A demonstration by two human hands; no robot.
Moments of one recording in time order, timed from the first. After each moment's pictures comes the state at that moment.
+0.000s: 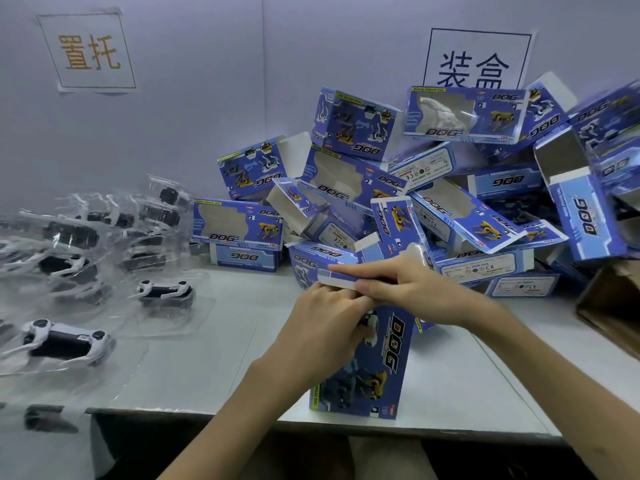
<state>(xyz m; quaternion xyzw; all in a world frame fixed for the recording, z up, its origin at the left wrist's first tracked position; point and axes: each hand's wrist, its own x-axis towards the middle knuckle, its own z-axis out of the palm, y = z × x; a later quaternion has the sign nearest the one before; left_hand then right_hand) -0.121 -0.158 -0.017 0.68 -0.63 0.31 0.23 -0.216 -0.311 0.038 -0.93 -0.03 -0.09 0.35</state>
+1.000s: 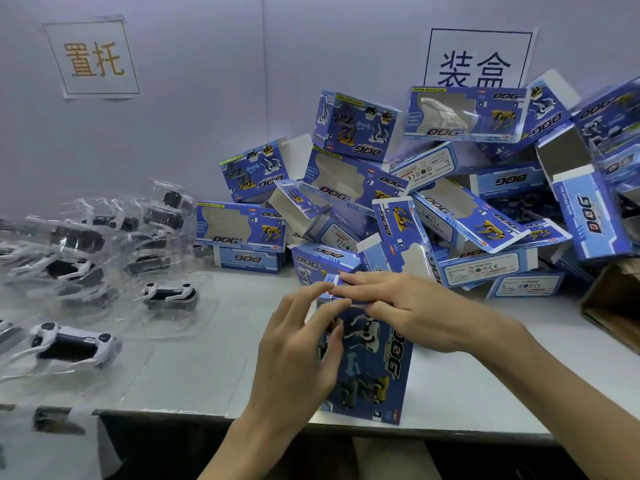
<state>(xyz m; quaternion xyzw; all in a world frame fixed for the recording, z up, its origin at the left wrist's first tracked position) -0.130 -0.126 -0.053 0.66 -0.52 0.34 0.42 -0.228 -0.298 0.031 -0.99 -0.02 -0.08 0.10</state>
